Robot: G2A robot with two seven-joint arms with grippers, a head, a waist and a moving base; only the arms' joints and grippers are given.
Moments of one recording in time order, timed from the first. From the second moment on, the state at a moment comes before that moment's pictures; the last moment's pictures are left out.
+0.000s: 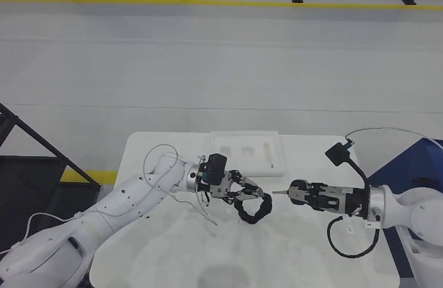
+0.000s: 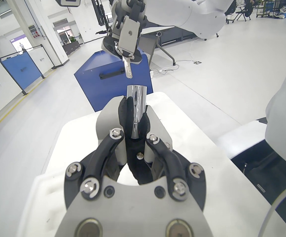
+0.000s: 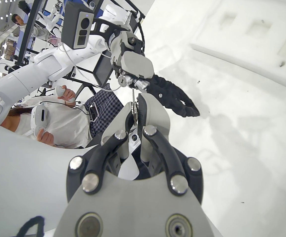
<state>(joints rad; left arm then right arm) 0.69 -1.01 -0.44 -1.29 1.44 -0.92 0.89 -1.43 -0.96 1.58 -2.14 0.03 -0.04 1.24</state>
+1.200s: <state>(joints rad) 0.70 -1.05 -0.47 -1.33 1.49 -0.82 0.82 -1.38 -0.93 1.59 -2.35 -0.13 0.17 1.34</state>
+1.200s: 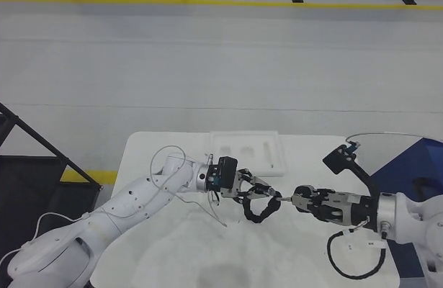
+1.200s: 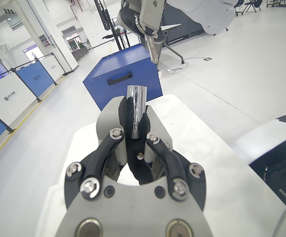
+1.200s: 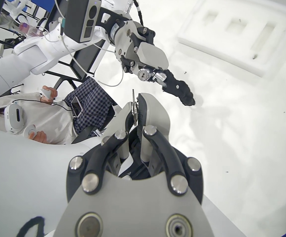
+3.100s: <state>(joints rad) 0.73 -1.15 -0.52 -1.21 1.60 -0.81 0.88 -1.31 -0.89 1.46 -2.35 -0.26 0.47 1.28</state>
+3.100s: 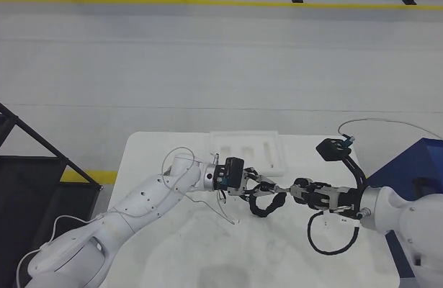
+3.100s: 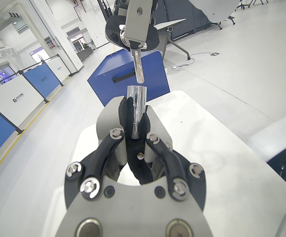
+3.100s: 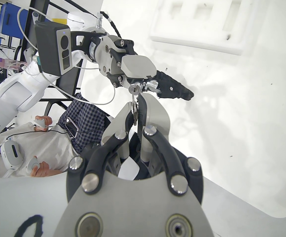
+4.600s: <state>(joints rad) 0.74 -1.19 -0.55 -1.17 1.61 -0.86 0.96 -1.31 -0.87 1.42 -2.35 -0.27 0.49 1.19</state>
